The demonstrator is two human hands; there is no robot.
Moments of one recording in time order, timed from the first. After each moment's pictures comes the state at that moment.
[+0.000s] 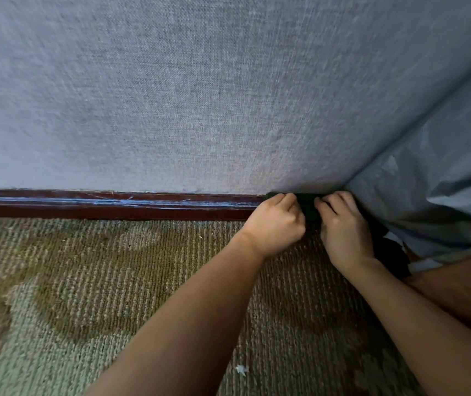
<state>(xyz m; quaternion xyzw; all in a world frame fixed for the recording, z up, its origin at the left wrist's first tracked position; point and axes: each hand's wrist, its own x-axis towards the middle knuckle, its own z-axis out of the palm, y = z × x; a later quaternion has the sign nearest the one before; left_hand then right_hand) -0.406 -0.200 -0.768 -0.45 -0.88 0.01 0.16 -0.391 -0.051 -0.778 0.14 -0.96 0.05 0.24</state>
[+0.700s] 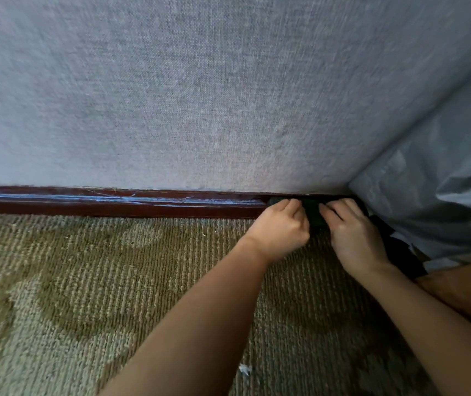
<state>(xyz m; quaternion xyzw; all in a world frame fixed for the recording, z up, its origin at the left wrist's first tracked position) -0.399 -0.200 -0.776 -0.45 -0.88 0.02 0.15 -0.386 -0.043 -0.786 0.18 -0.97 0.03 0.19</state>
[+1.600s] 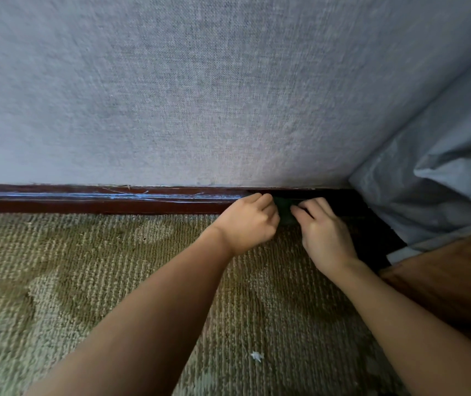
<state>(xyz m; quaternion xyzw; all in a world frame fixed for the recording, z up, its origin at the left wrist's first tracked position) -0.400 -0.261 -0.772 -0.50 -0.85 0.09 0.15 -0.371 -0.092 -0.783 0.17 -0.97 0.08 0.14</state>
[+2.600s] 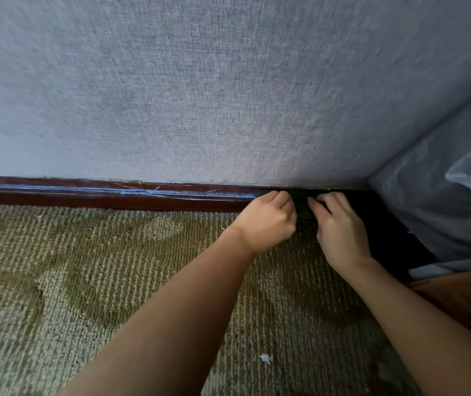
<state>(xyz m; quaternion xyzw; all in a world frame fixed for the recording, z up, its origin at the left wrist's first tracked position) -0.398 -0.251 -0.771 -0.46 -0.88 0.05 0.15 -0.381 -0.096 -0.783 0.16 -0.97 0.08 0.18</state>
